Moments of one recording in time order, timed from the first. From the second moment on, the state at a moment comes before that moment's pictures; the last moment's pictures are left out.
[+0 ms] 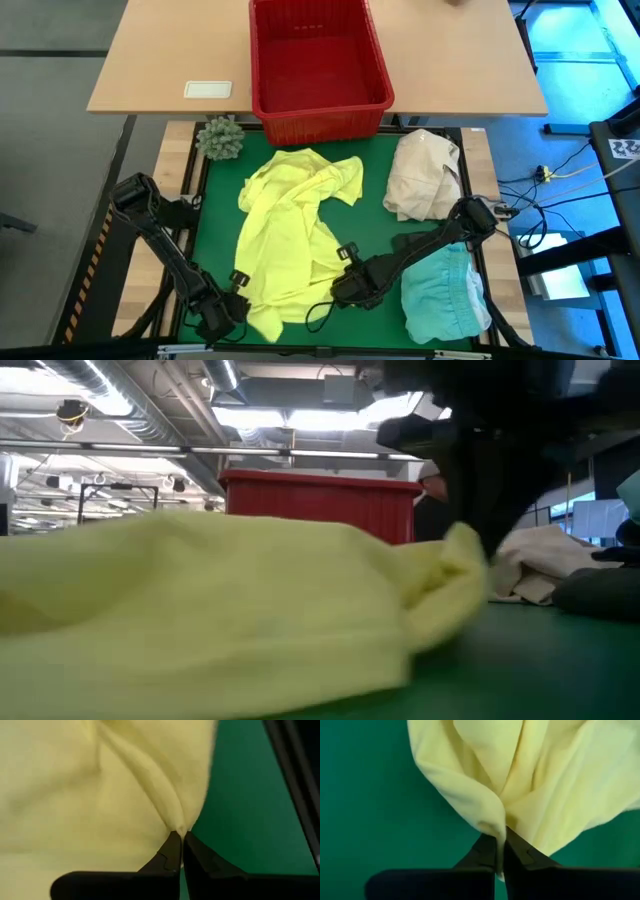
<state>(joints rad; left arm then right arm) -0.94 1.69 0.97 -0.57 -0.11 -0.55 0.52 2.06 1.59 -0.99 0.22 -0.01</state>
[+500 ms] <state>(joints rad) -0.96 1.69 0.97 -0.87 0.19 -0.71 0.52 2.04 1.59 -1.17 0.01 0.03</state>
